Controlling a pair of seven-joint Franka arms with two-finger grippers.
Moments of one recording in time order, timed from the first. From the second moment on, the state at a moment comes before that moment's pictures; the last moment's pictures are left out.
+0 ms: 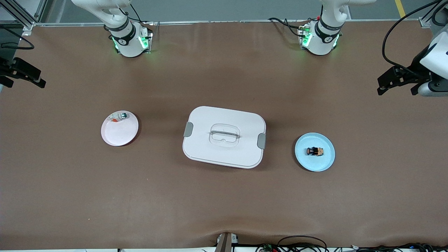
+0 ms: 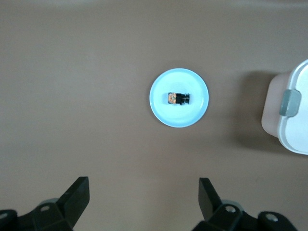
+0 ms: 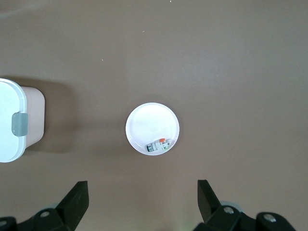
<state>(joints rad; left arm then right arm) -0.09 -0.03 0.00 -1.57 0.00 1.58 -0.07 0.00 0.00 -0.04 -1.43 0.03 1.43 0.01</state>
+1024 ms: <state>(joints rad) -0.08 -0.15 0.00 -1.75 -0.03 1.61 -0.07 0.00 0.00 -0.04 -1.43 0.03 1.41 0.01</state>
